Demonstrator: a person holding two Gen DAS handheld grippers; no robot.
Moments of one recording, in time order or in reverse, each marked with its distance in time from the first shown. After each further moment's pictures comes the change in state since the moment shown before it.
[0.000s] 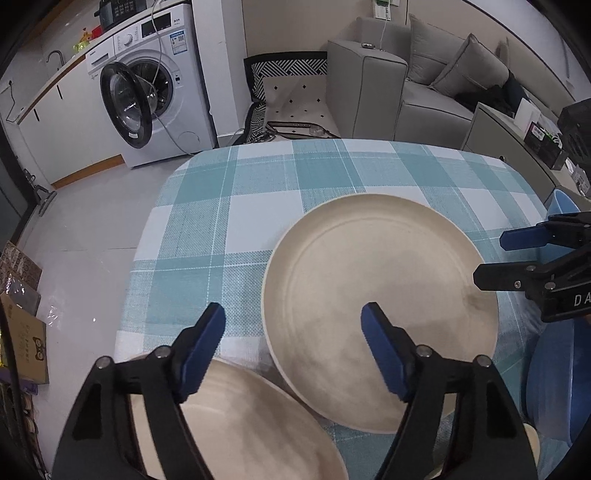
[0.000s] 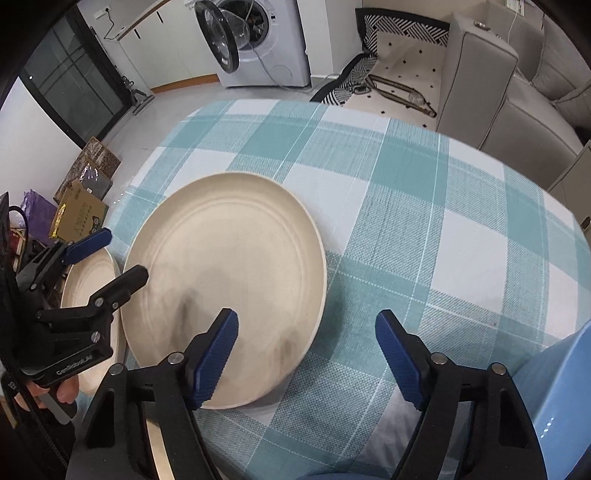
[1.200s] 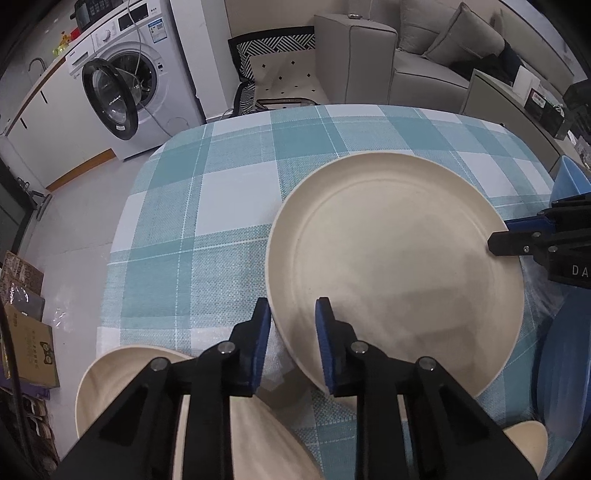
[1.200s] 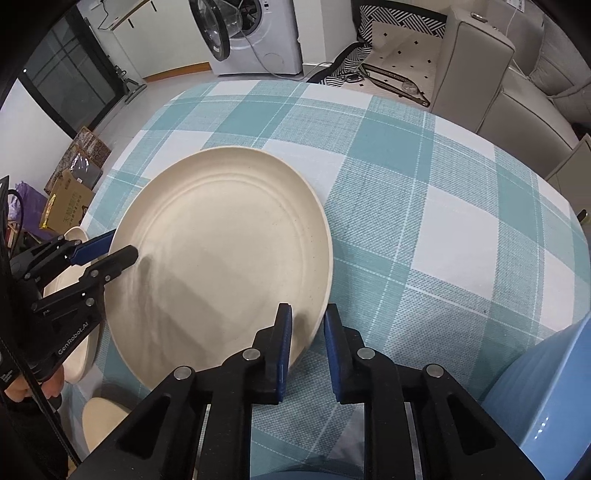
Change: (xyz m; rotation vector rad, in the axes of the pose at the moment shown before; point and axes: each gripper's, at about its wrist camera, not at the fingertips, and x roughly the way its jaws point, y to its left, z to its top) left arm 0.019 -0.019 -0.004 0.062 0.089 0.011; right arm 0.010 -0.018 -0.009 -0.003 0.028 -0.047
